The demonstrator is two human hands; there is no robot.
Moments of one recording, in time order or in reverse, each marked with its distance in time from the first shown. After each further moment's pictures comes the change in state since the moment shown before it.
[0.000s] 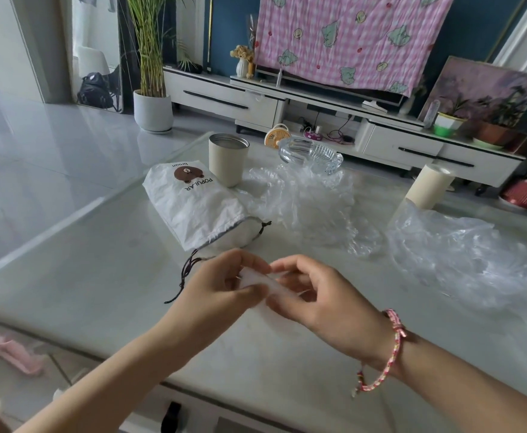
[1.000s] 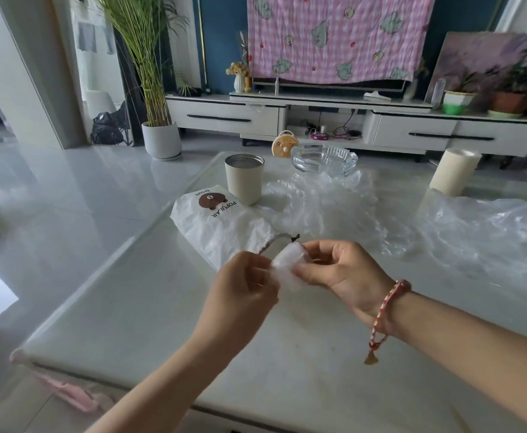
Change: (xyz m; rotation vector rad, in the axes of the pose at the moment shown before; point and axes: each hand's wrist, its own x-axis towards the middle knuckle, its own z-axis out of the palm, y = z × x) left_hand 0.020 0.001 -0.025 0.184 0.209 -0.005; right_hand 0.052 -0.009 0.012 0.430 0.204 0.065
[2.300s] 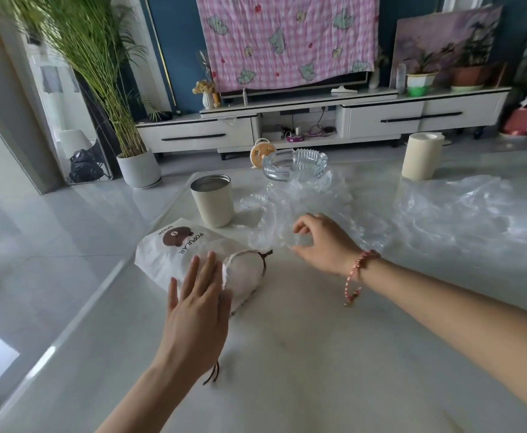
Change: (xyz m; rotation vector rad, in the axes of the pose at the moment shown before) left_hand 0.051 -0.060 -0.010 0.989 -0.001 0.434; right_hand 0.084 0.024 -0.056 -0.865 0.181 -0.237
